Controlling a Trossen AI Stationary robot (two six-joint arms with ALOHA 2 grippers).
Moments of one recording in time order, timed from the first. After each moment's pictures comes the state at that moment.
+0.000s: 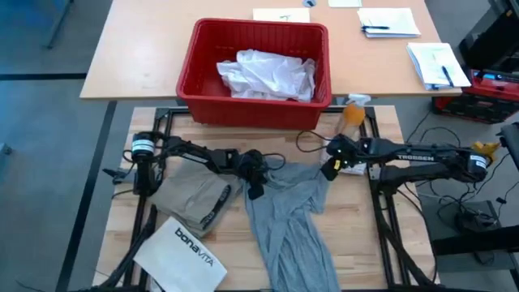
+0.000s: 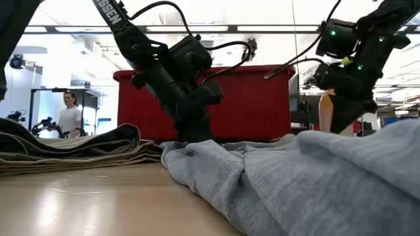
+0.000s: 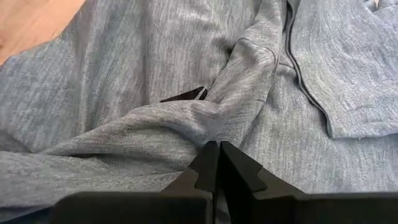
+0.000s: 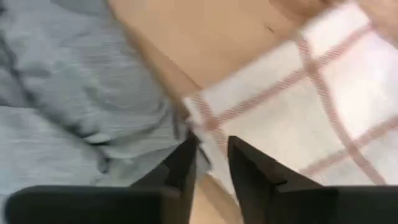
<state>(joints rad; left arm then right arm) 0.13 1.90 1.01 0.06 0.14 -0.17 -0.36 0.99 0.50 -0.59 0.06 0.46</state>
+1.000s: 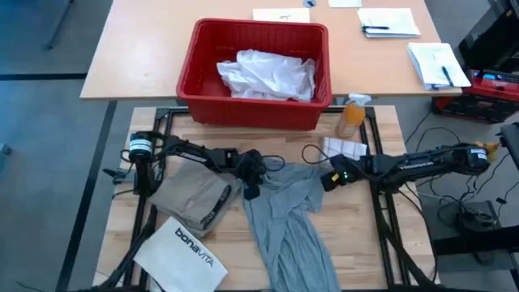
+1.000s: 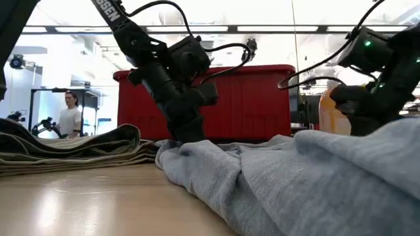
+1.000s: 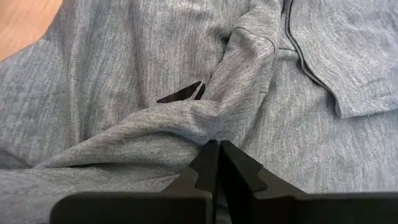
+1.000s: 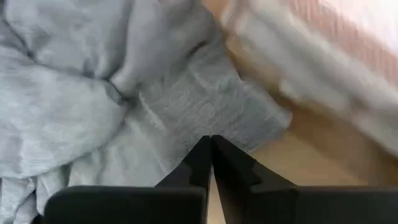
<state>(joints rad) 0.13 1.89 1.01 -0.06 0.14 -0.09 -0.08 0.97 0.23 -0.33 0.04 1.08</state>
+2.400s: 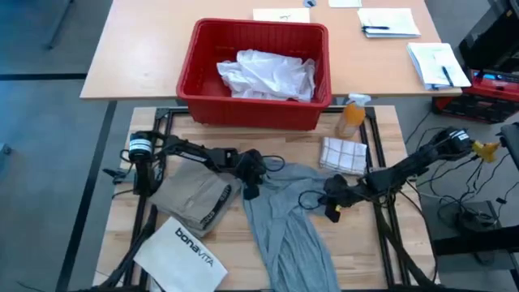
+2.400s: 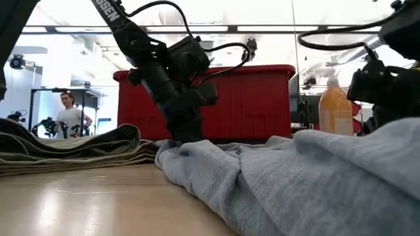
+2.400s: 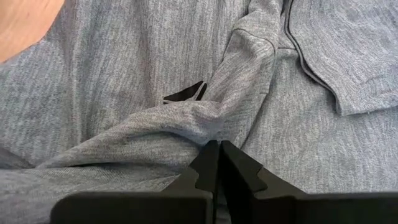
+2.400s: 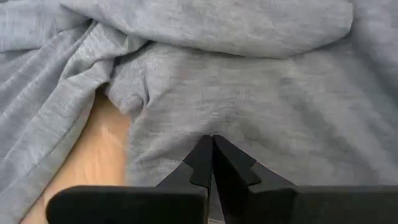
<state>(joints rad) 0.13 1.88 1.00 -0.06 0.14 -0.08 0.40 1.15 0.19 0.03 0.26 0.83</state>
